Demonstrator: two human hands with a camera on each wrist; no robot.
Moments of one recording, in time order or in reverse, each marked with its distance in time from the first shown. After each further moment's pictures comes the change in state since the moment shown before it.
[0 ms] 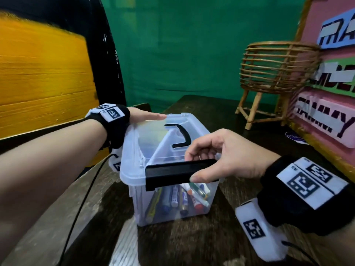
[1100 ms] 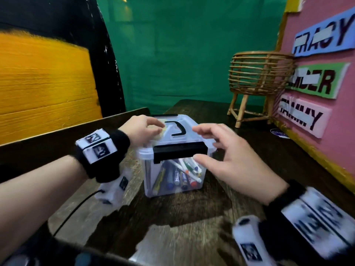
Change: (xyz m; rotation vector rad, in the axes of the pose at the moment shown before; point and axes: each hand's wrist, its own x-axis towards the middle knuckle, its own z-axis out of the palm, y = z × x) left_hand -0.105 -0.012 0.044 0.140 0.367 0.455; right_hand -0.075 -0.037 0.049 -0.254 0.489 -0.037
